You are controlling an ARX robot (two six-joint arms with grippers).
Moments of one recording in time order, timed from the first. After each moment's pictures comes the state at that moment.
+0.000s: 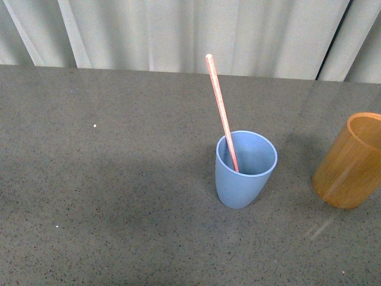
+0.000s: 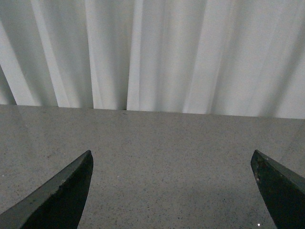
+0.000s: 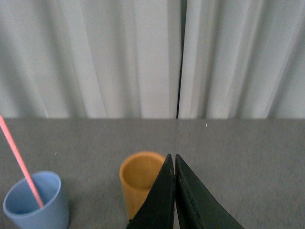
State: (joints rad) left arm 0.00 0.00 0.02 0.00 0.00 0.00; right arm 0.00 0.07 0.02 0.05 0.00 0.00
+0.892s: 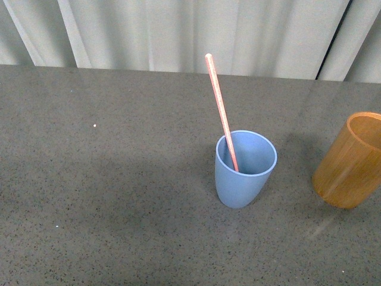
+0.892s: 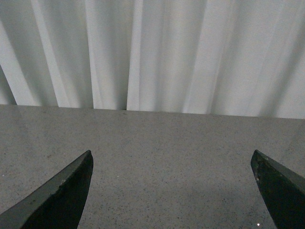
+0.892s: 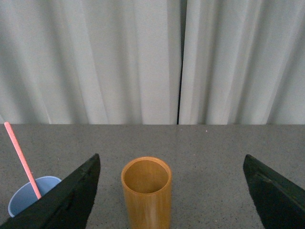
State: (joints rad) left arm 0.00 0.00 0.02 0.00 0.00 0.00; right arm 0.00 0.00 0.02 0.00 0.00 0.00
